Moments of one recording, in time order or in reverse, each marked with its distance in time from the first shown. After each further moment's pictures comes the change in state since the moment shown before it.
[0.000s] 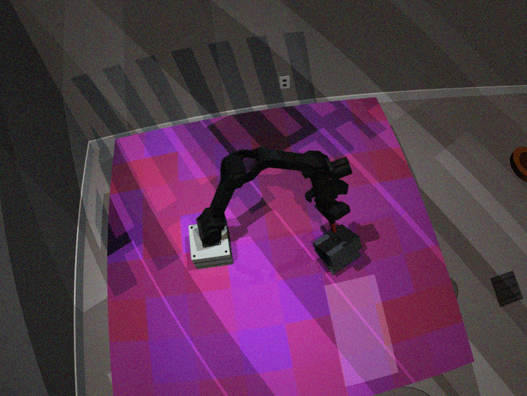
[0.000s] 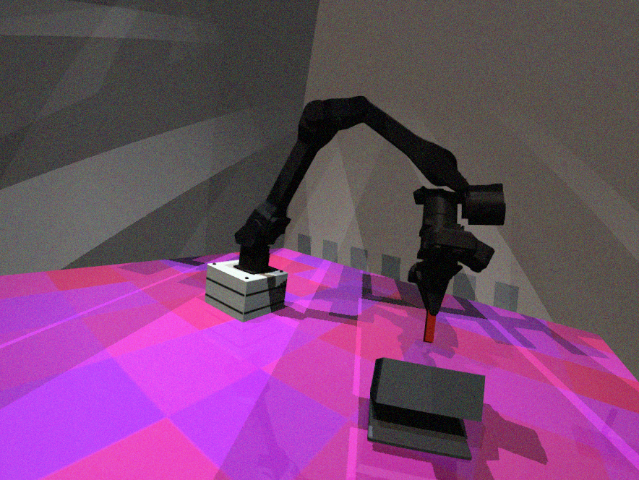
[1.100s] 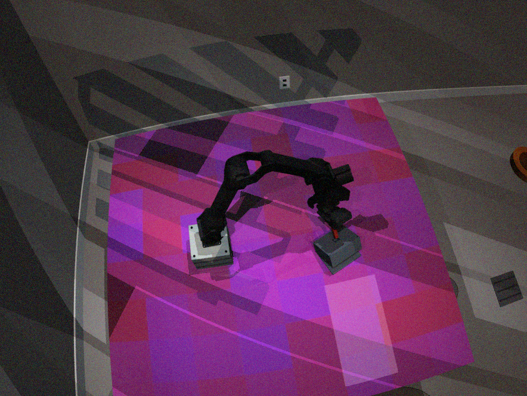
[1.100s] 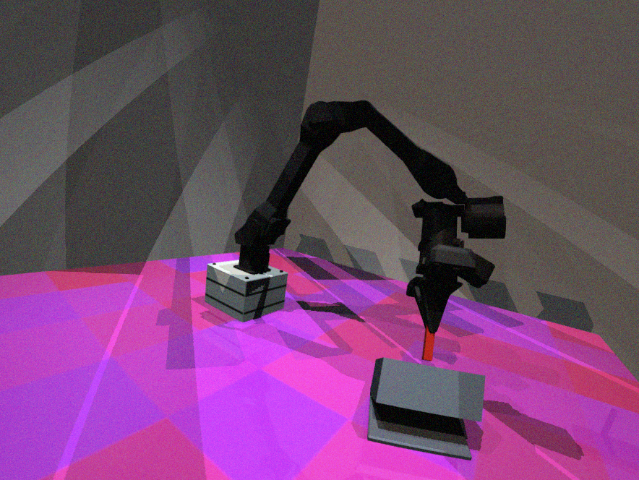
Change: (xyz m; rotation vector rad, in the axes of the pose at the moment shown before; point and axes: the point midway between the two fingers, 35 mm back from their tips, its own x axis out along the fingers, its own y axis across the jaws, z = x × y) arm 0.026 0.000 0.000 -0.002 -0.002 -0.010
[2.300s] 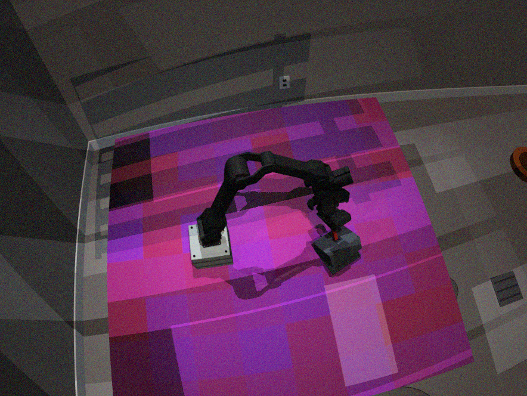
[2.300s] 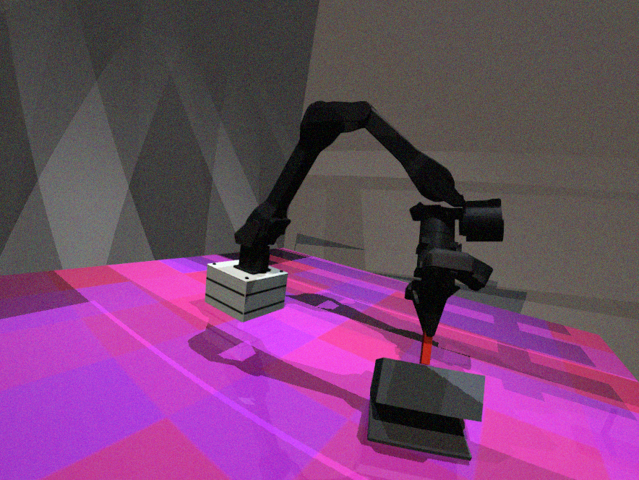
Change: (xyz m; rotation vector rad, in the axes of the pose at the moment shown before) arm 0.006 0.001 -0.003 0.008 -0.003 -0.003
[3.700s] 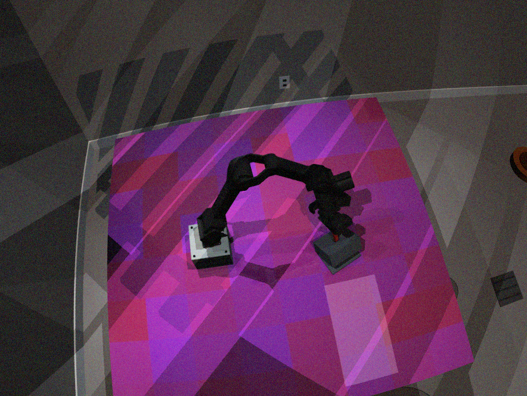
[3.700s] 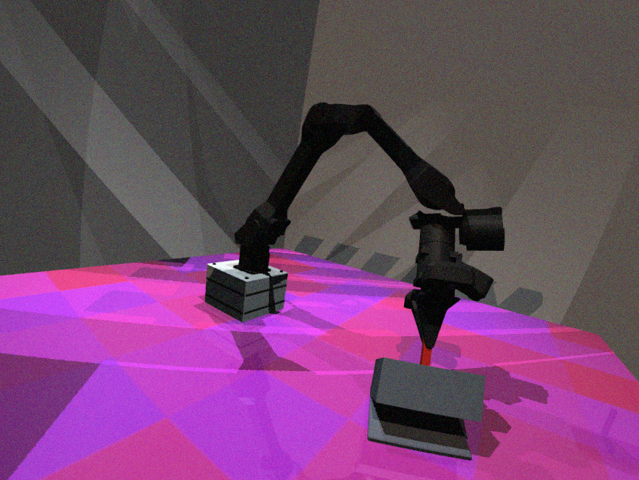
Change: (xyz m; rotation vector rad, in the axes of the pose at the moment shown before) arm 0.017 -0.001 0.000 -0.001 0.002 -0.002
